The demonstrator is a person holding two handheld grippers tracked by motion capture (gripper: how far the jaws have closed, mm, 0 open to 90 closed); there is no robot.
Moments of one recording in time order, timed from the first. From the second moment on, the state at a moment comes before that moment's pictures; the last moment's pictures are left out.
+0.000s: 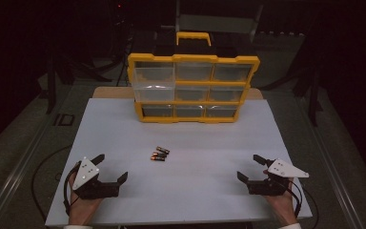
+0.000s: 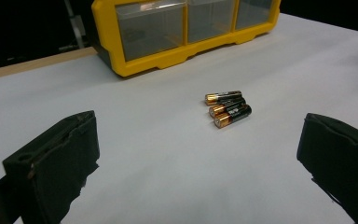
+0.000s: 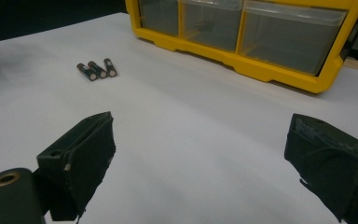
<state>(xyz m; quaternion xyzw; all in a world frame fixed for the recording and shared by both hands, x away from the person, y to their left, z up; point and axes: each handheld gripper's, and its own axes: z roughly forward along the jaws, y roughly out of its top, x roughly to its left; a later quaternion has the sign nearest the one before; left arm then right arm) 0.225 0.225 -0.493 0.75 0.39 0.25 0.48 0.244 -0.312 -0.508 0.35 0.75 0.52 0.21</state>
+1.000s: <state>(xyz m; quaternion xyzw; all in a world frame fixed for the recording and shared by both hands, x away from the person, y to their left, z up) 0.225 0.218 -0.492 0.75 0.39 0.25 0.47 0.270 -0.284 -0.481 0.35 0.76 0.51 0.19</state>
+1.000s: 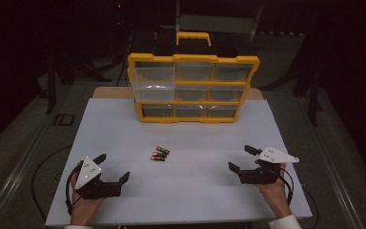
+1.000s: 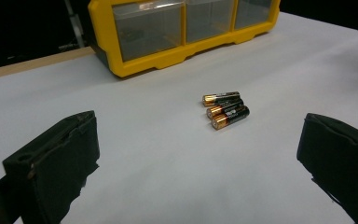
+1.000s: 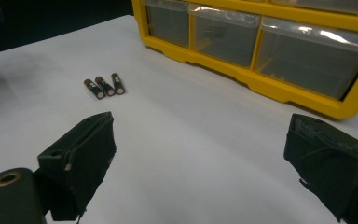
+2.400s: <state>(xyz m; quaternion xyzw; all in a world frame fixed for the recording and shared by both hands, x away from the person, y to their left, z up) 0.226 0.215 -0.494 0.75 0.39 0.25 0.47 0.355 -0.190 -0.420 0.28 0.79 0.51 0.18</state>
